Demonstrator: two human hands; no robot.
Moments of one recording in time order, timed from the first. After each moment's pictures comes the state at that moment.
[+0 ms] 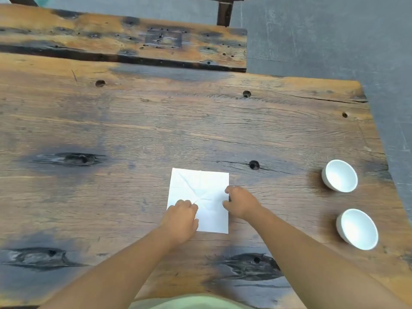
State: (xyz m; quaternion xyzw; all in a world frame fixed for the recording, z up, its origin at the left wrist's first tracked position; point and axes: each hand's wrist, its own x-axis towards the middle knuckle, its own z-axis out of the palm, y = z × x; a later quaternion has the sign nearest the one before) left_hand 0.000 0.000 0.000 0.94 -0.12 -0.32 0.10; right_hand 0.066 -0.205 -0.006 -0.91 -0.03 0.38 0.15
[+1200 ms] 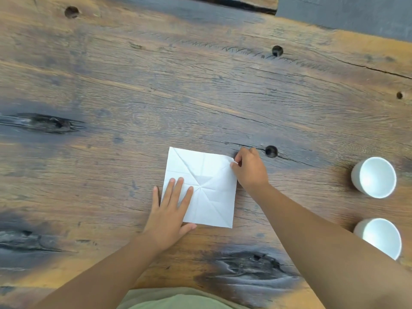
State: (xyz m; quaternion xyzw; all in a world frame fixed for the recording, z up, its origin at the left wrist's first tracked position) left_hand -0.029 0.020 -0.082 0.95 -0.11 -0.28 0.05; right_hand 0.132 -0.203 -0.071 -0.94 0.06 0.24 0.23
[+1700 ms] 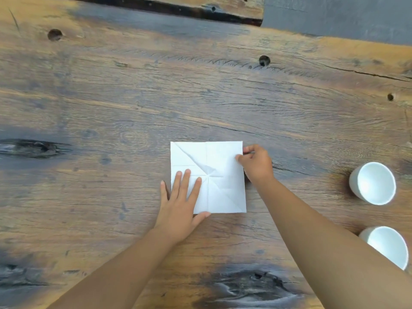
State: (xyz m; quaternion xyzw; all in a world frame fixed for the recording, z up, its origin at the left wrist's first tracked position) left_hand 0.038 -0.012 -0.097 0.96 -0.10 -0.24 0.07; right_hand 0.180 -0.226 -0.080 -0.83 0.27 0.19 0.44
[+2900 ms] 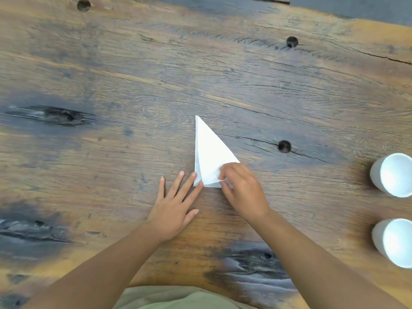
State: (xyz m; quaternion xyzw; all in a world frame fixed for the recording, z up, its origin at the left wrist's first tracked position) left_hand -0.033 0.041 -0.100 0.96 -0.17 -0.20 0.06; right_hand 0.060 -0.179 -0.045 -0.92 -0.21 0.11 0.30
